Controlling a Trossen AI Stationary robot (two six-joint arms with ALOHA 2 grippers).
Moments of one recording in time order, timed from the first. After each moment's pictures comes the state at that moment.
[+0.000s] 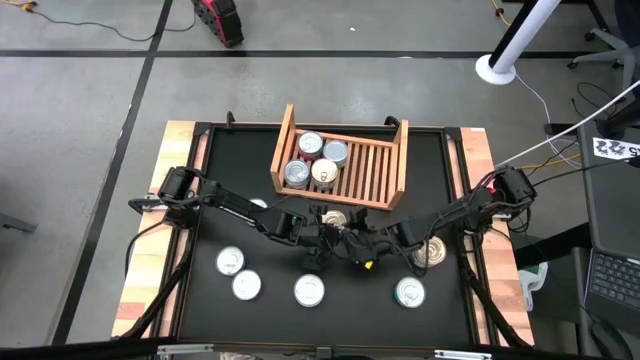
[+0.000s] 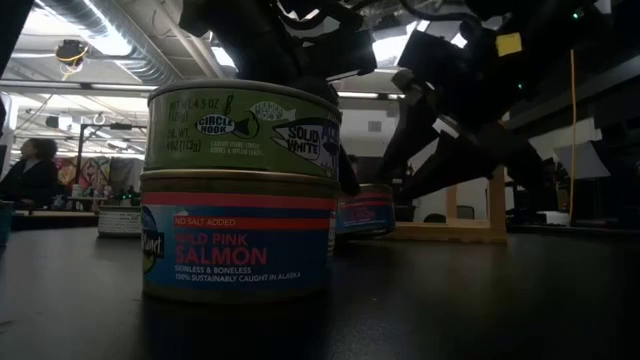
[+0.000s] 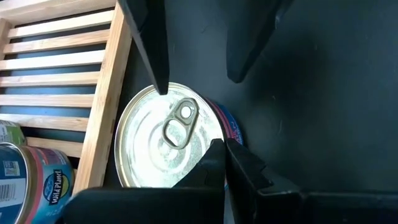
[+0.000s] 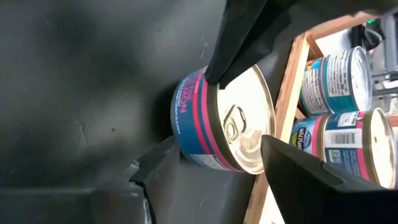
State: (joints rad) left arm -0.21 1.94 1.27 -0.29 -0.38 0.01; right arm 0.35 1.68 0.90 -0.14 0.54 -0.37
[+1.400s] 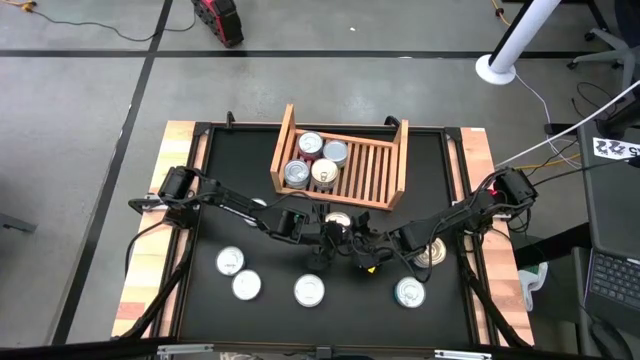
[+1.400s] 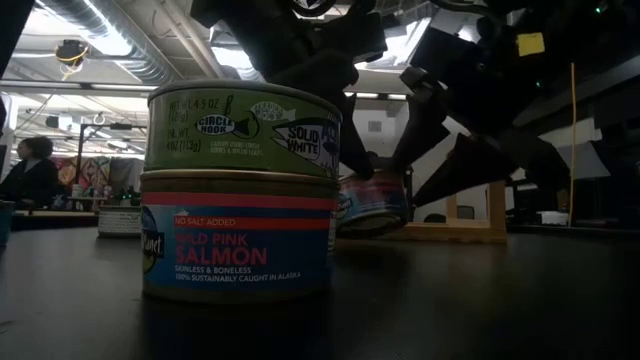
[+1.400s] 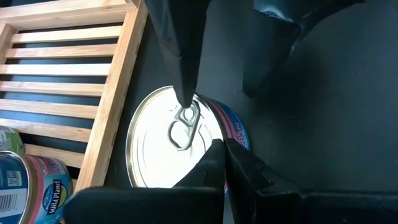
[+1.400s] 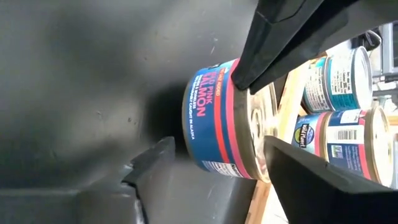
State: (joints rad) left arm -0.20 1.94 1.32 -0.30 -0.36 -0.03; right arm 0.39 1.68 0.90 -0.18 0.58 -0.34
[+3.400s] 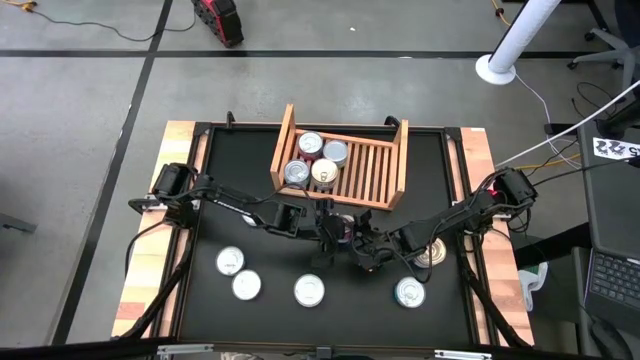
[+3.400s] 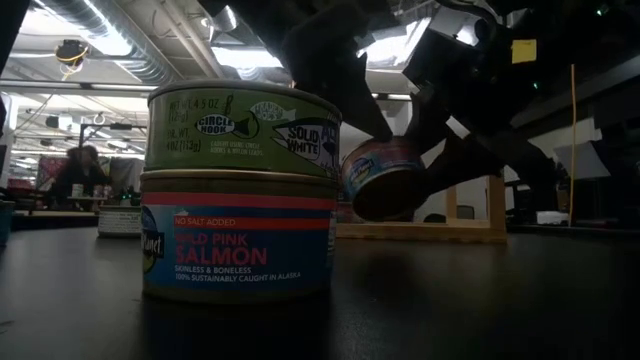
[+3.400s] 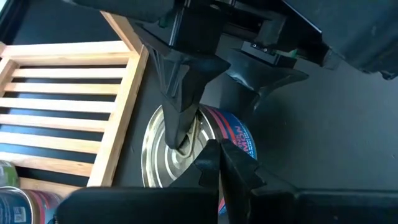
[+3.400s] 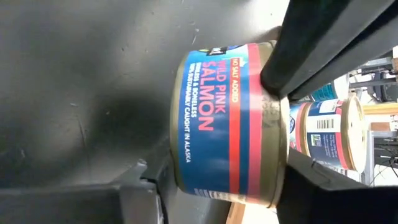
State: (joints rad) left arm -0.19 1.88 1.32 -0.23 -0.29 0.00; right arm 0.39 1.68 0.90 -0.18 0.66 -0.35
